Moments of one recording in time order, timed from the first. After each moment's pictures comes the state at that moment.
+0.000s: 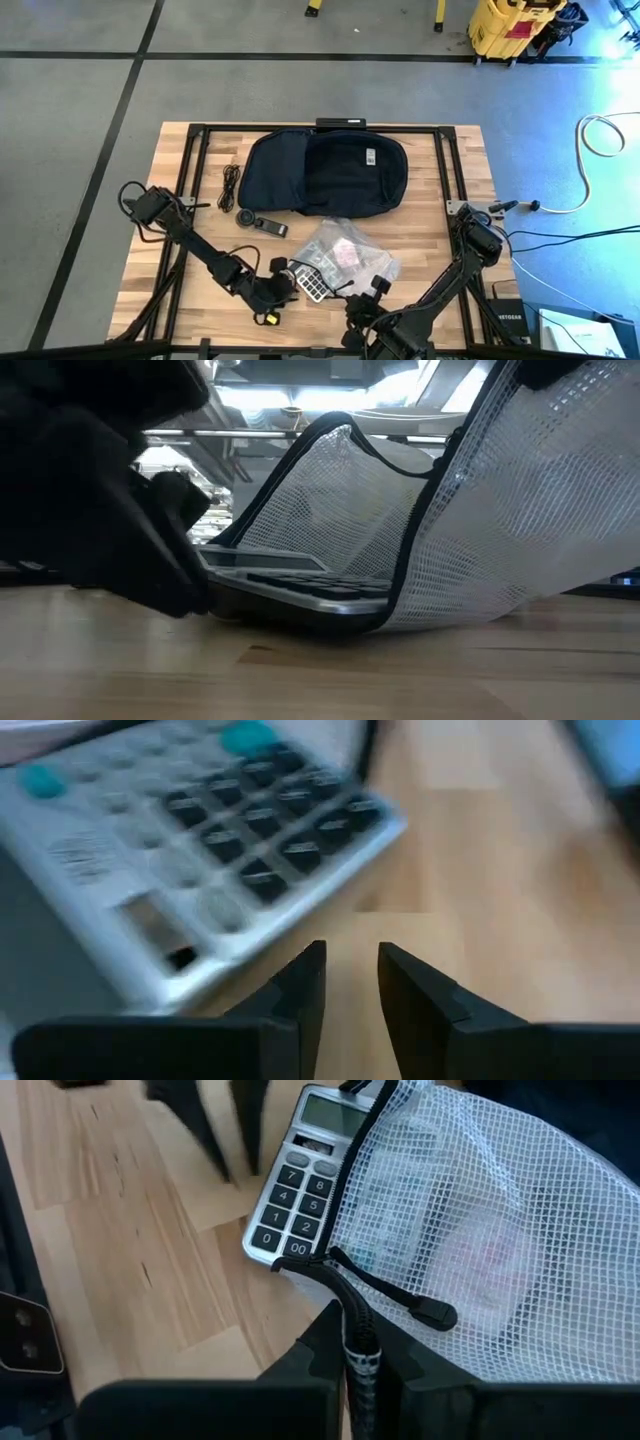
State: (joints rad) left arm -0.65 1.89 0.86 0.27 -0.47 -0.46; right arm 0.84 2.15 1.79 -1.12 0.74 1.27
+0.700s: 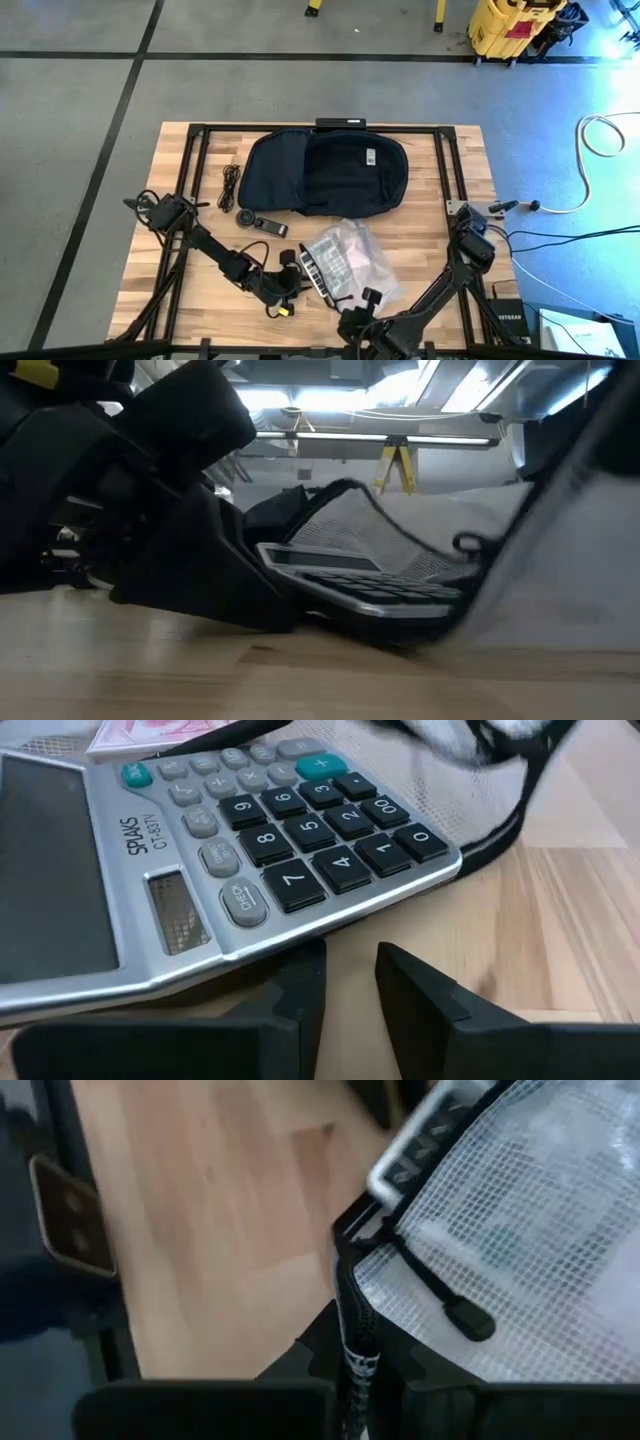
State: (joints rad) left arm -0.58 2.02 0.86 0.53 -0.56 -0.34; right arm 0.84 2.23 1.79 -0.96 0.56 1.13
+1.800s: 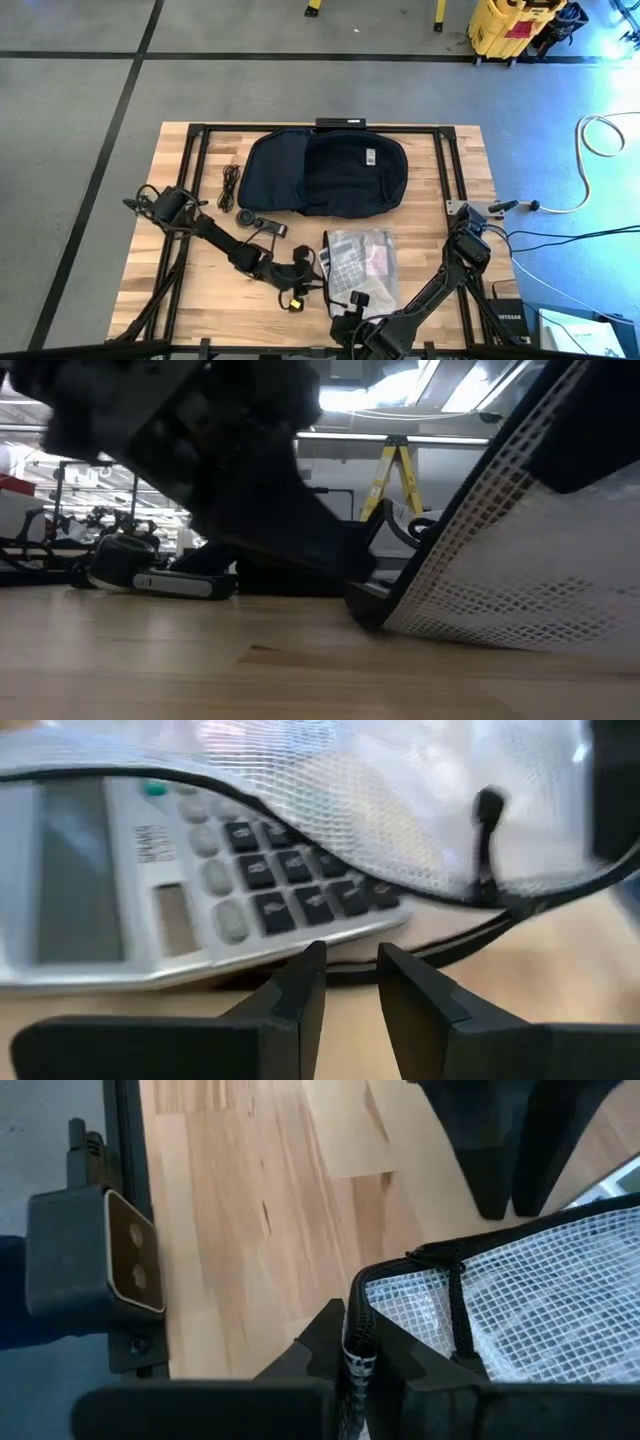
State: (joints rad) left arm -0.47 1.99 0.93 0.52 -0.35 -0.32; right arm 0.82 2.26 1.79 -0.80 0.59 0.96
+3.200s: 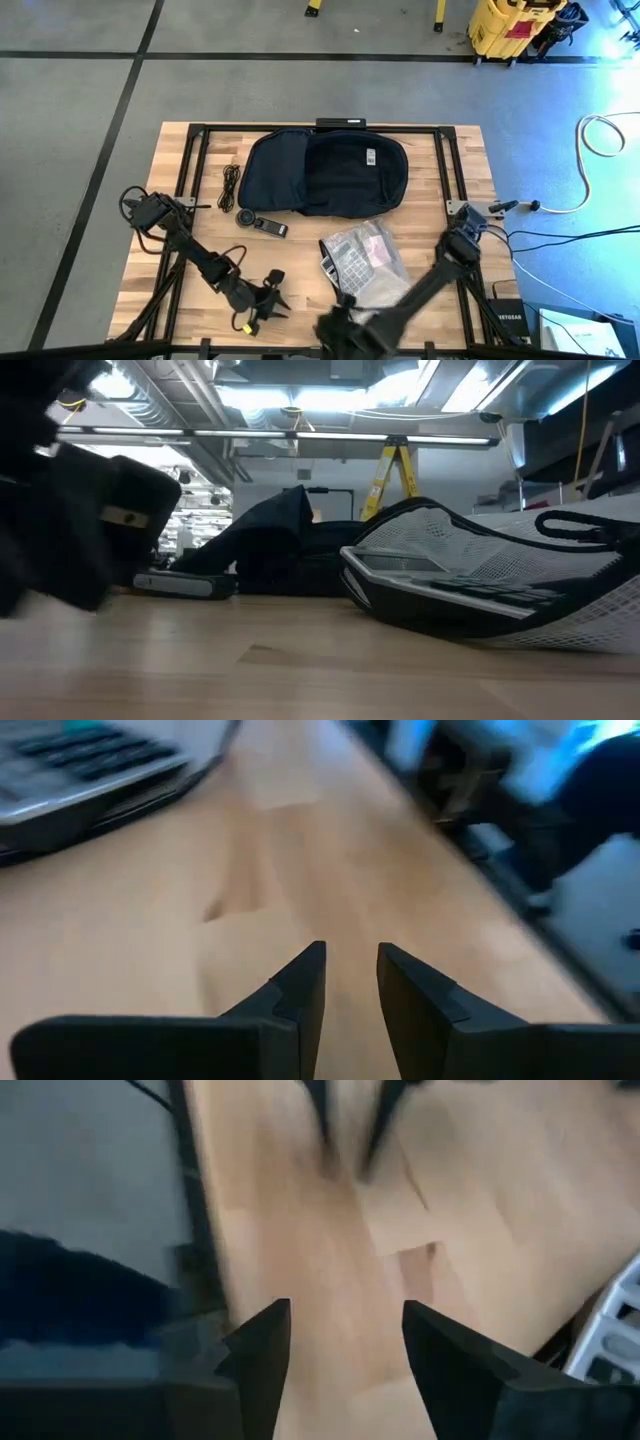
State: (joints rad) left arm -0.73 1.92 0.68 0.77 -0.31 -0.21; right arm 0.77 2.32 2.02 -0.85 0.50 0.95
